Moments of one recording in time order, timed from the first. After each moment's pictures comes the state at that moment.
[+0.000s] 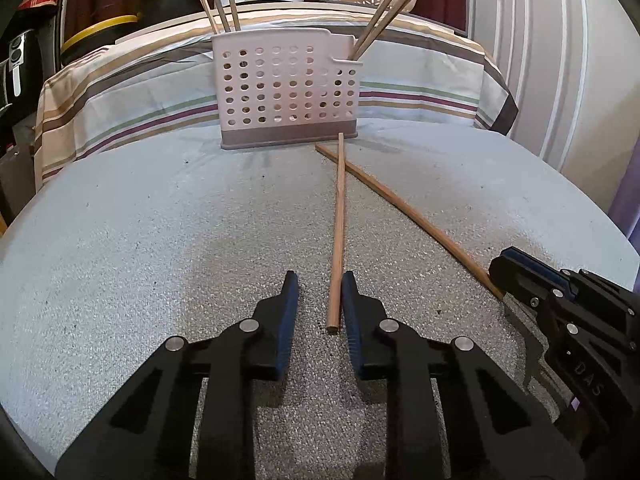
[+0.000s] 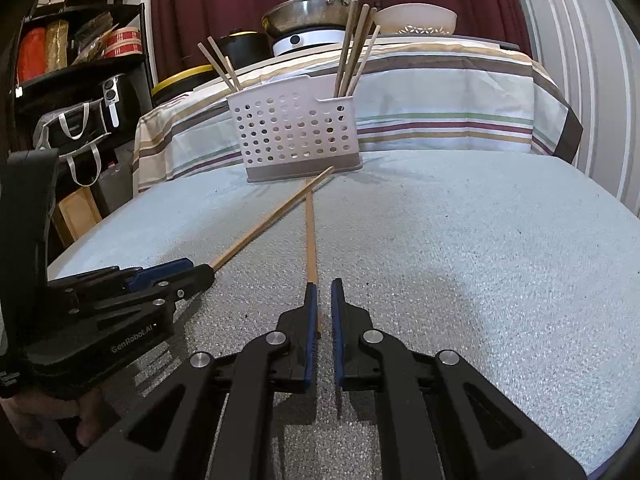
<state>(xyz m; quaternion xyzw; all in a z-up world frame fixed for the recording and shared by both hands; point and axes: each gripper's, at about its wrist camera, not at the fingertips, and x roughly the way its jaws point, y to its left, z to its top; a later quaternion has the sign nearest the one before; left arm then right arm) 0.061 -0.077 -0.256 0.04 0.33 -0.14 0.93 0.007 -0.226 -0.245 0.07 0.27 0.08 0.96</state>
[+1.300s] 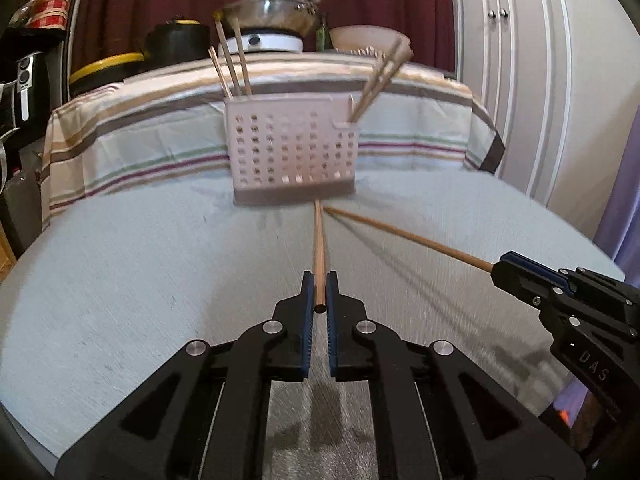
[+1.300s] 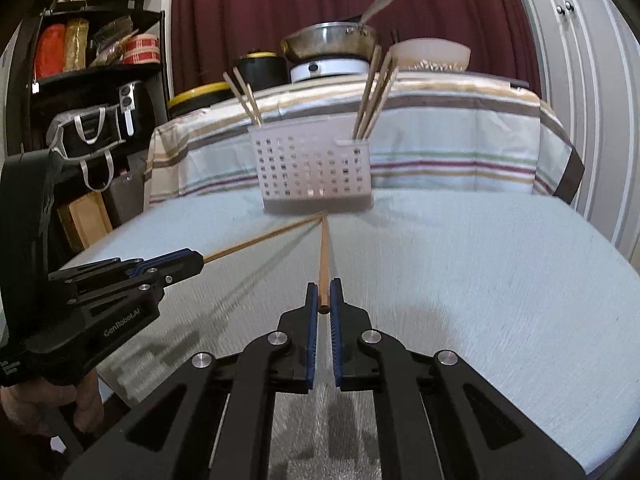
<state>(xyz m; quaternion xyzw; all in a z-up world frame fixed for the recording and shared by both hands) 0.044 -0.057 -0.214 0.03 0.25 -0.15 0.95 -0.007 -0.219 -0.205 0.04 0.23 0.09 0.97</state>
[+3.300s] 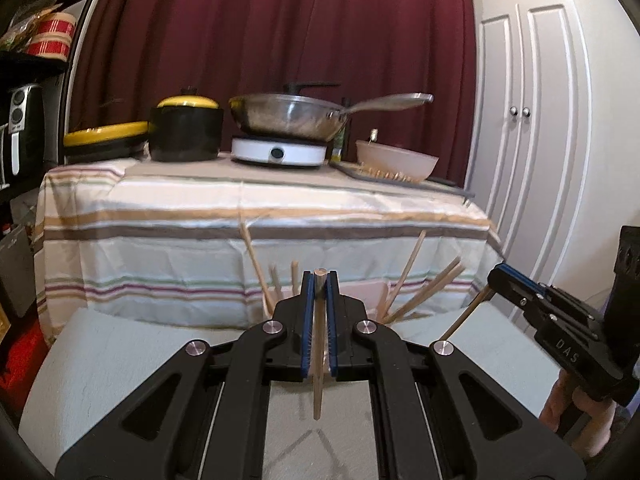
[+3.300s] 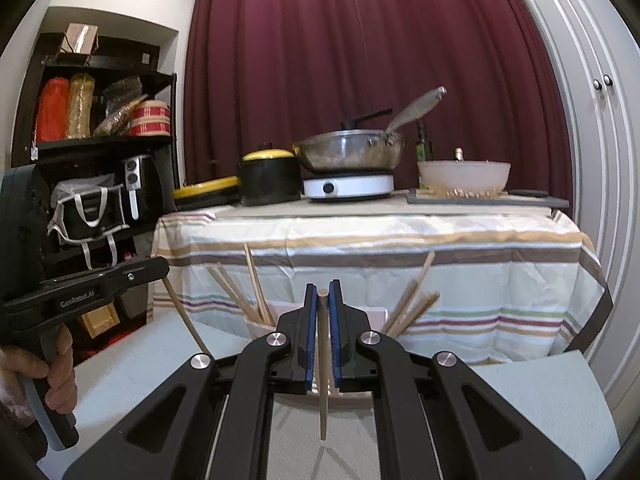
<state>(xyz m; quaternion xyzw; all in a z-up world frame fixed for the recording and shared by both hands) 0.157 -0.007 -0.030 -0.03 0.17 -0.18 0.97 0.106 -0.216 -0.047 0.03 0.11 0.13 0.99</state>
